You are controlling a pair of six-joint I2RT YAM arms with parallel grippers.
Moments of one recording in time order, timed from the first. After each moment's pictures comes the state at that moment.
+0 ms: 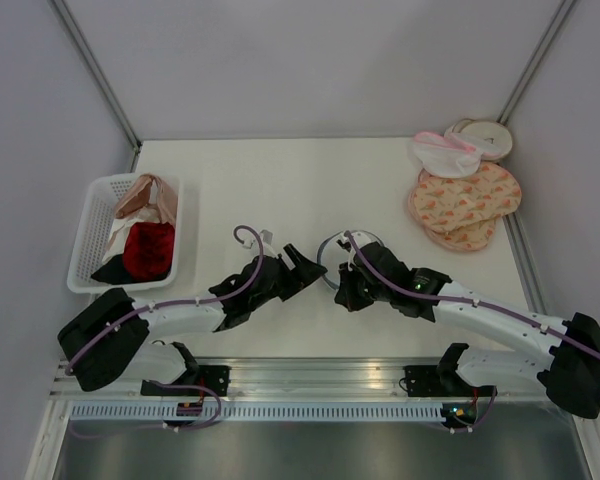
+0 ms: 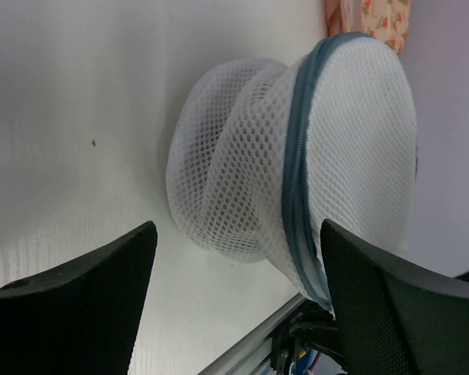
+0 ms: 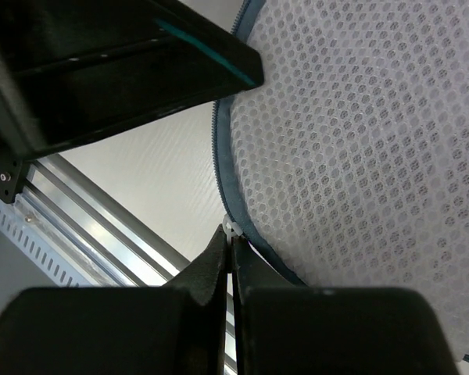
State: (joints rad) left arm -0.89 1.30 0.46 0.40 -0.15 -1.22; right arm 0.91 1.12 0.72 -0.38 -0.04 0.52
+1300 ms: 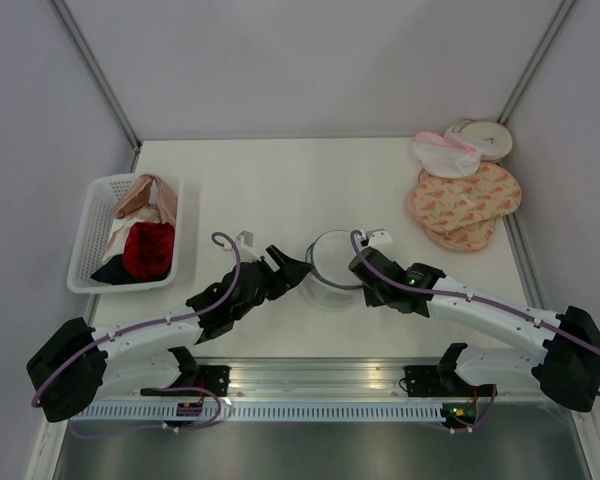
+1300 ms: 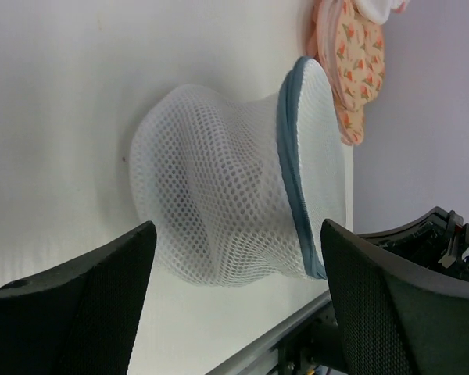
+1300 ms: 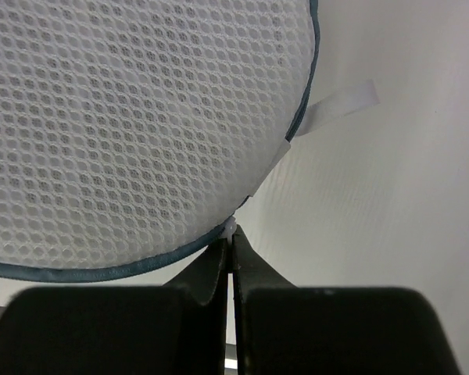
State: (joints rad) left arm -0.90 1.08 0.39 0.31 -0.27 -1.17; right arm 0.91 1.17 0.78 -0.67 0.40 0.63
